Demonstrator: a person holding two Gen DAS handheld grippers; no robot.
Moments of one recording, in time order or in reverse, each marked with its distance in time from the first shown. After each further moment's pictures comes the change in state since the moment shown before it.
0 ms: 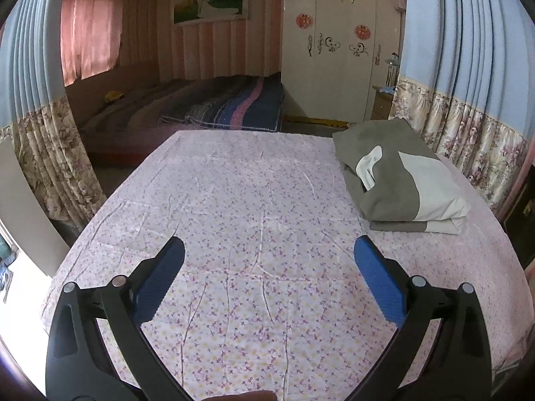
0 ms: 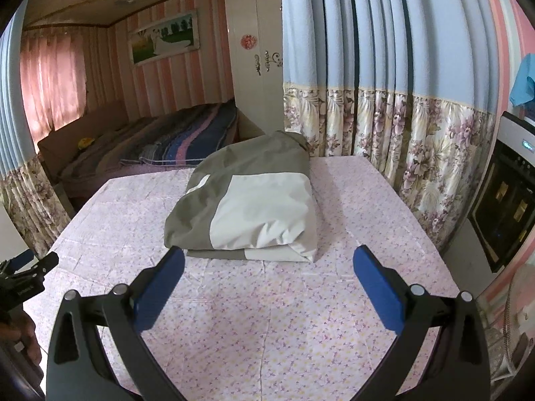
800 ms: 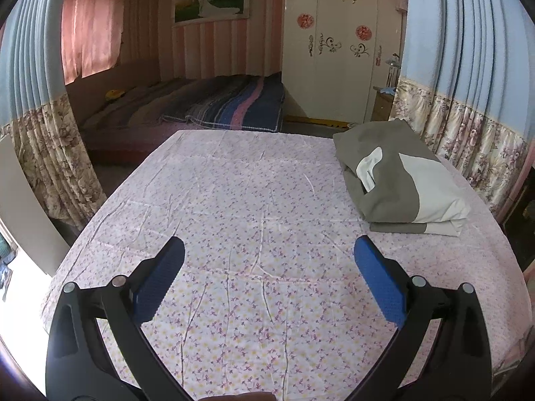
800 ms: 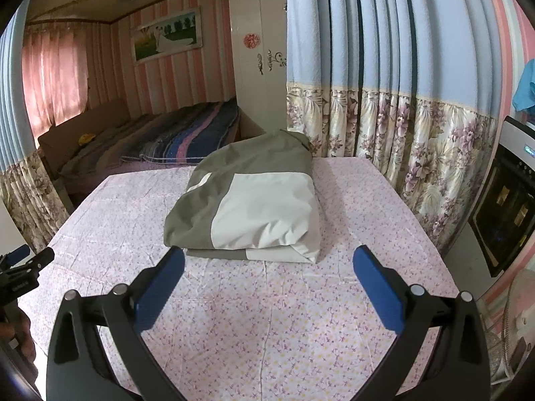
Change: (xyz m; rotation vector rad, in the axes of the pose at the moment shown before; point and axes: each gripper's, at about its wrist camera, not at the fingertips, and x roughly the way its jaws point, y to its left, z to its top) left arm -0.003 0.001 0.002 -0.001 -0.010 0.005; right arm 0.007 0.003 -0.003 -0.009 0.004 0.007
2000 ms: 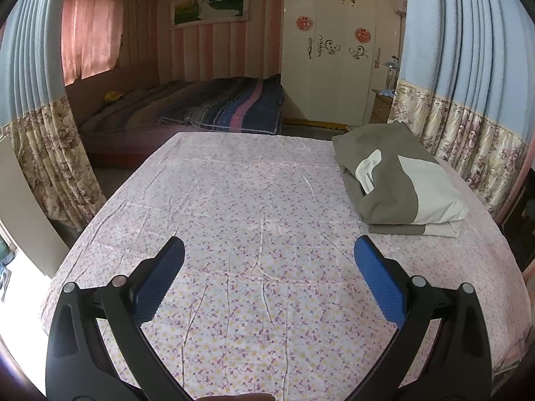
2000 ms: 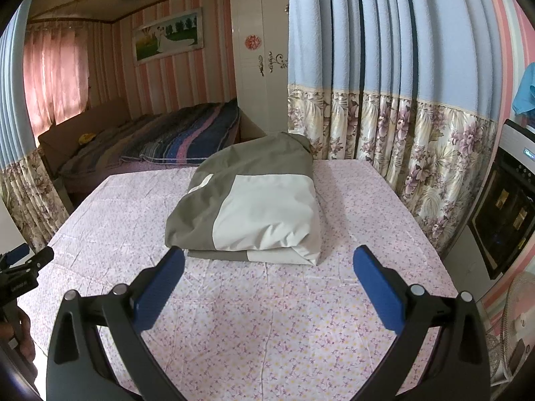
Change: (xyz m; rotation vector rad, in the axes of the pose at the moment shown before) left arm 0.000 0.002 0.000 -0.003 -0.009 -0.003; right arm 0.001 0.003 0.004 -0.012 -0.006 0.003
